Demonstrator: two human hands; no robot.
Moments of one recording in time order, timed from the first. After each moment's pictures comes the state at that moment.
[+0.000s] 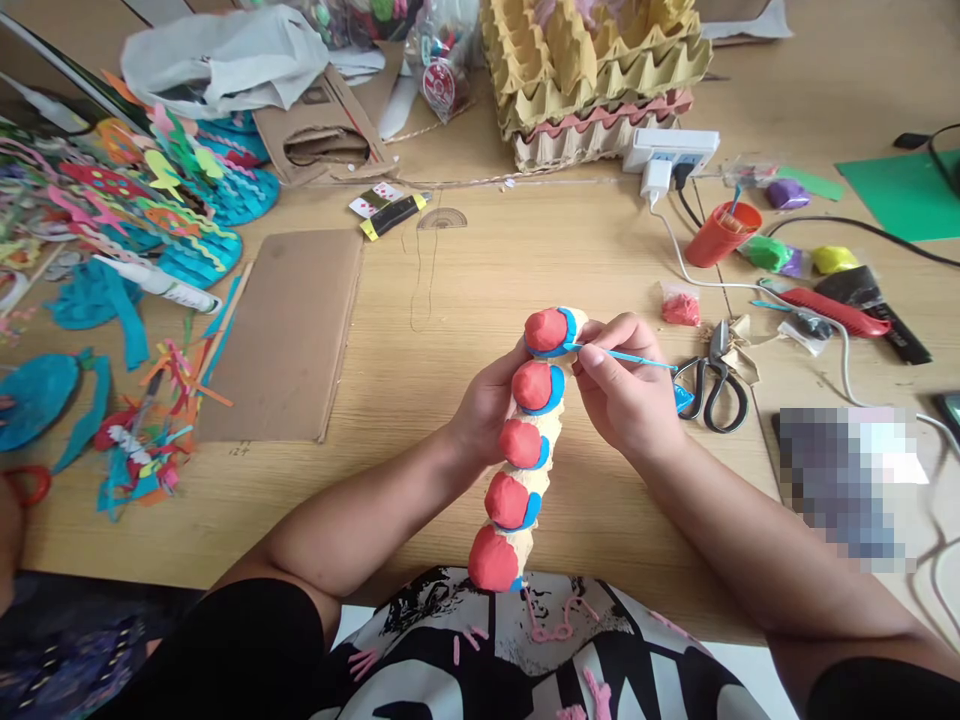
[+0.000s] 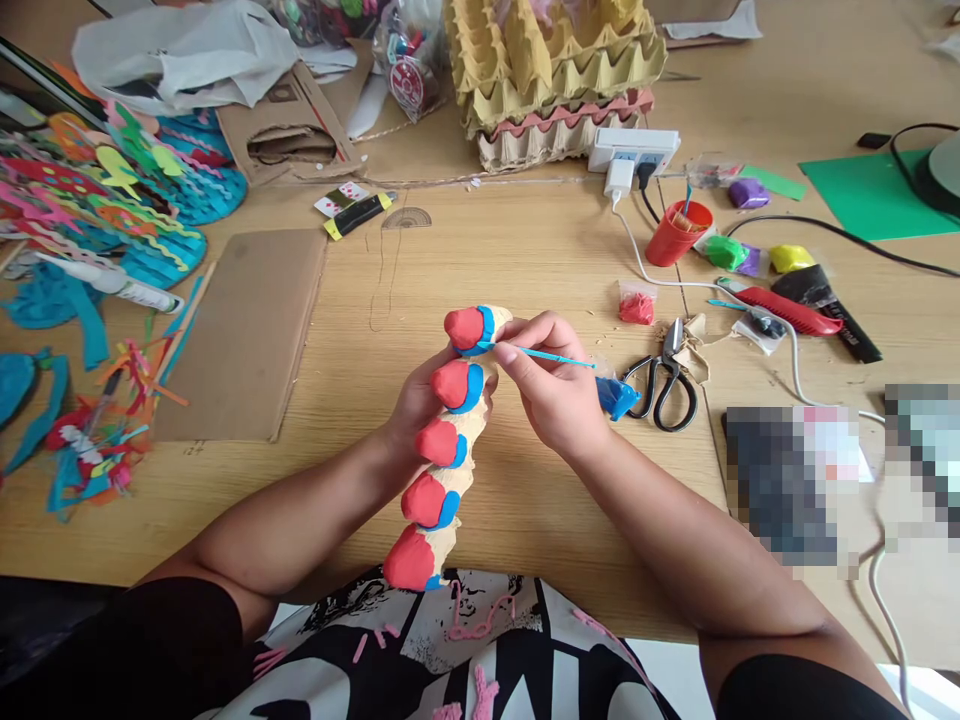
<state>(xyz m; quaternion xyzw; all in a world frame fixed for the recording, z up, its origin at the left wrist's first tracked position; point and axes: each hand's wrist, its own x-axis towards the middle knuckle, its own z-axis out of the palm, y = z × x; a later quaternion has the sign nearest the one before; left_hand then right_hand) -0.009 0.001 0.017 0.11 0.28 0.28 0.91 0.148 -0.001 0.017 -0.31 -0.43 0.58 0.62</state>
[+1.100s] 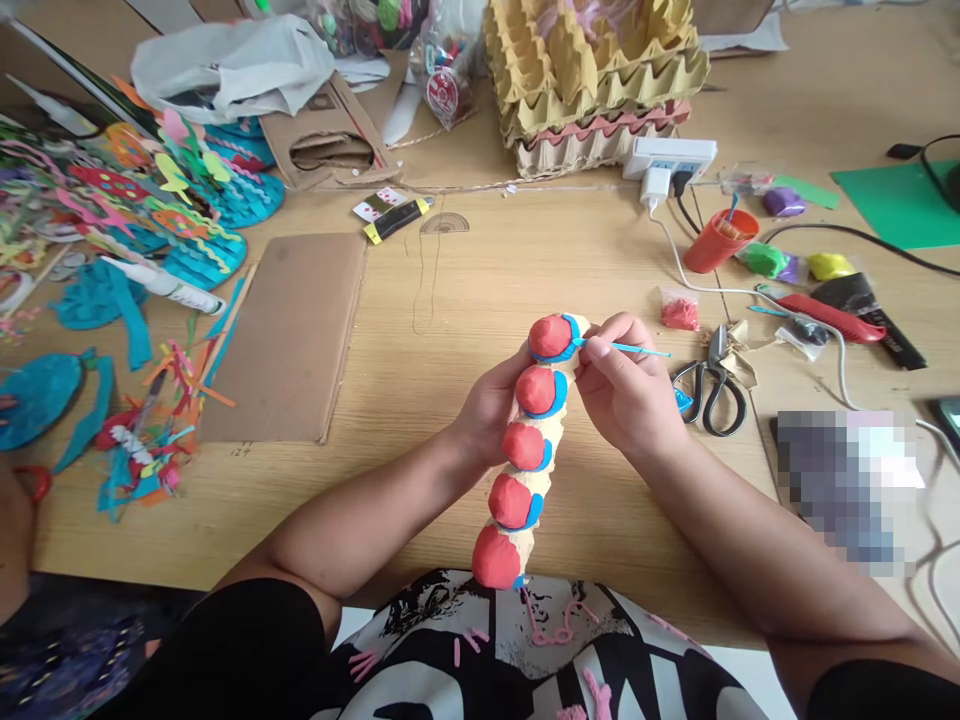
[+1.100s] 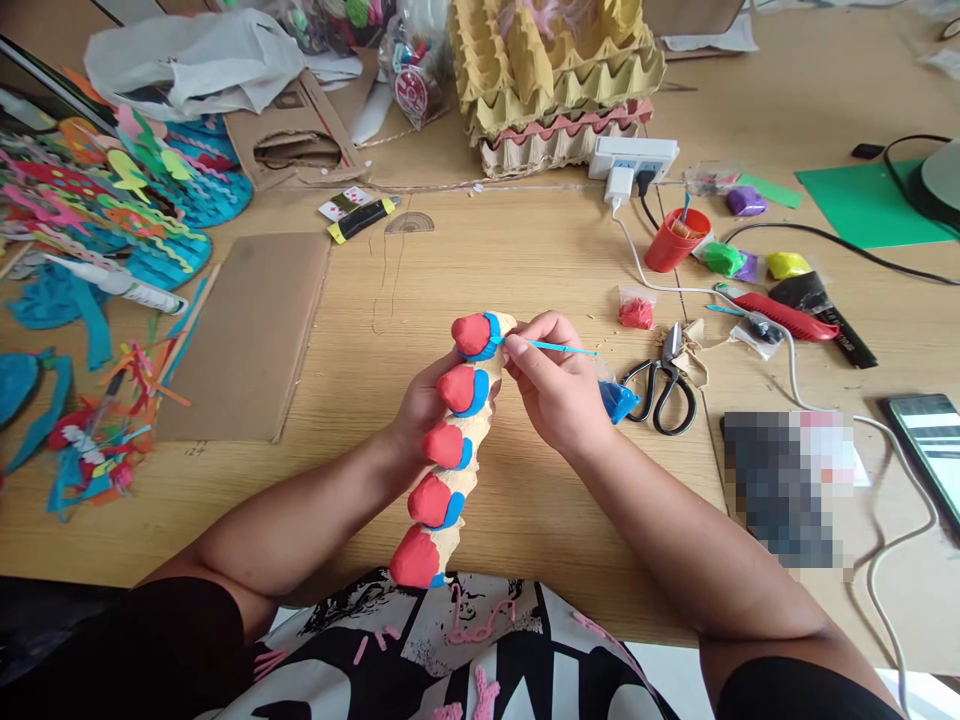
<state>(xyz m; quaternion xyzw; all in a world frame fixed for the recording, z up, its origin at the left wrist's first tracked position) -0.010 0.000 0.011 0.11 0.27 0.25 0.92 0.151 0.002 0.018 -0.33 -0.38 0.62 0.60</state>
